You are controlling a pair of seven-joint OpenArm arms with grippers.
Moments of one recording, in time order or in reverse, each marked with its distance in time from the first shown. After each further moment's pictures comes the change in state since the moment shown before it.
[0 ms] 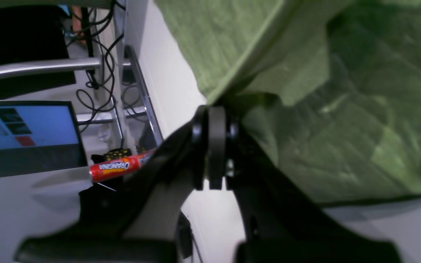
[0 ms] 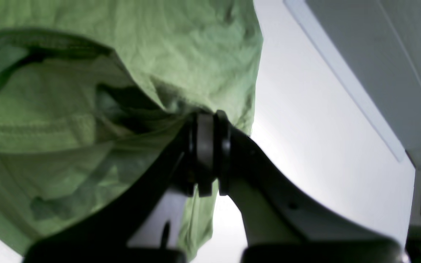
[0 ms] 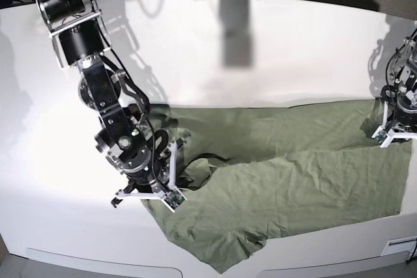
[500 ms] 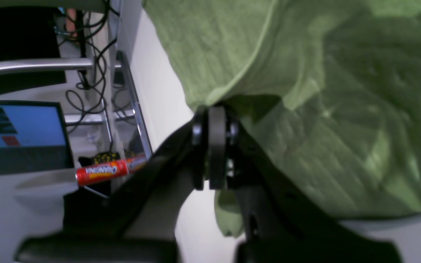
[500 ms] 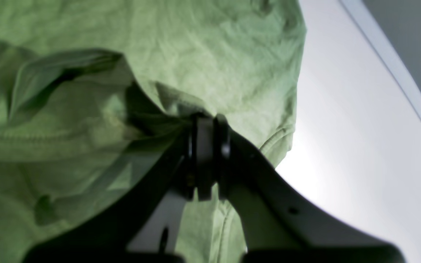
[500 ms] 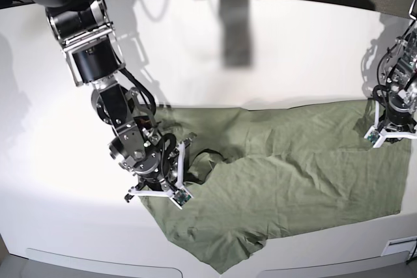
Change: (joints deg) left arm -0.2 2.4 0.0 -1.2 -0.6 1.3 -1.9; right arm 5.8 -5.0 0.0 -19.8 -1.0 0.9 8.3
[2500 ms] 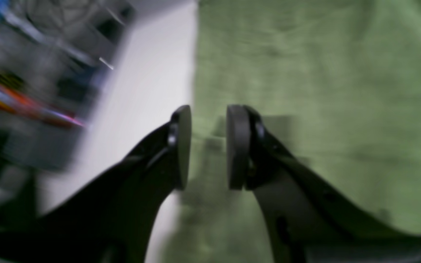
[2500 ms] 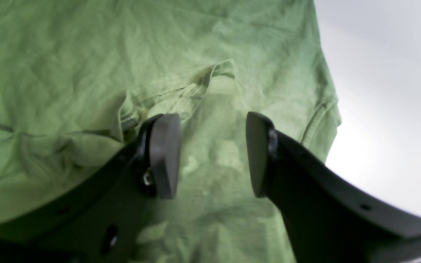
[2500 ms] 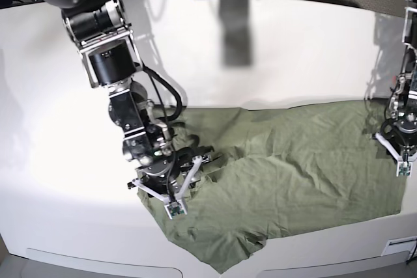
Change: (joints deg) left arm -6.9 9.2 -15.5 -11.4 -28.1 4.3 -10.6; right arm 0.0 -5.0 5.5 -2.5 14.8 -10.7 -3.7
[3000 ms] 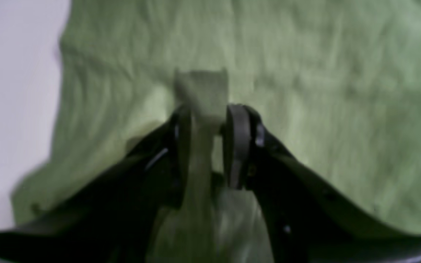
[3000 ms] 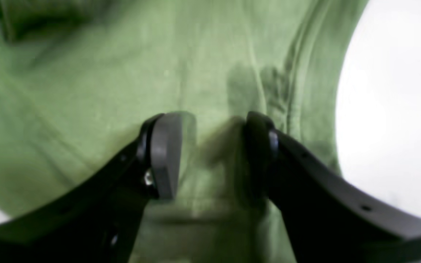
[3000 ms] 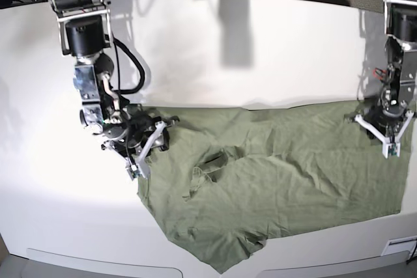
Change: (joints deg) left arm 5.1 5.3 -8.3 0.0 -3.9 -10.4 5.3; right arm -9.4 7.0 10.5 0.1 6.9 16.0 -0.3
